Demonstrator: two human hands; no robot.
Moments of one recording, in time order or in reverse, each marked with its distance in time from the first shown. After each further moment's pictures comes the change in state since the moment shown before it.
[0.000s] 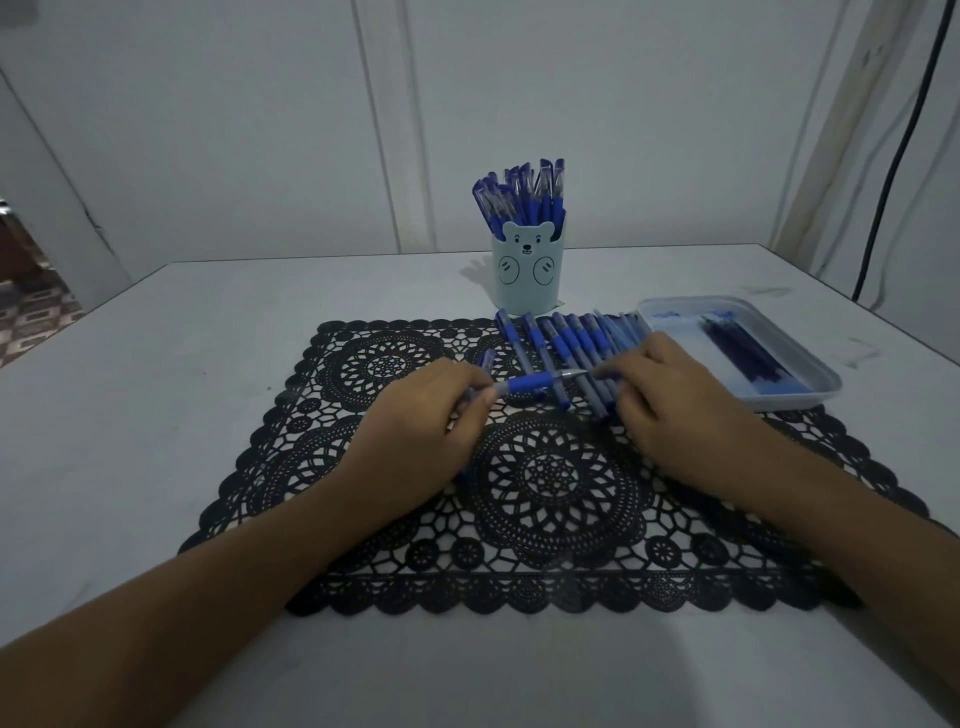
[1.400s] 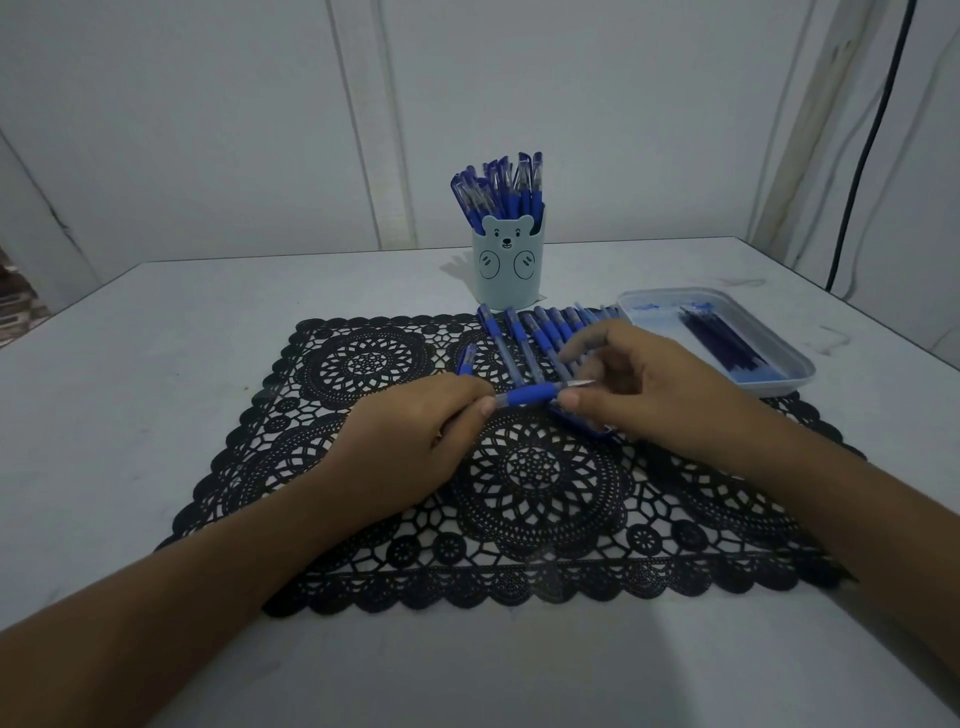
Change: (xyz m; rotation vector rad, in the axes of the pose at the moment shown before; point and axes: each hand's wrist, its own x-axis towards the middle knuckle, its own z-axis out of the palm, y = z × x) left_hand -0.004 0.000 -0.002 0.037 -0.100 0.131; right_hand 0.001 -0.008 -0.014 0.576 -0.170 0.091
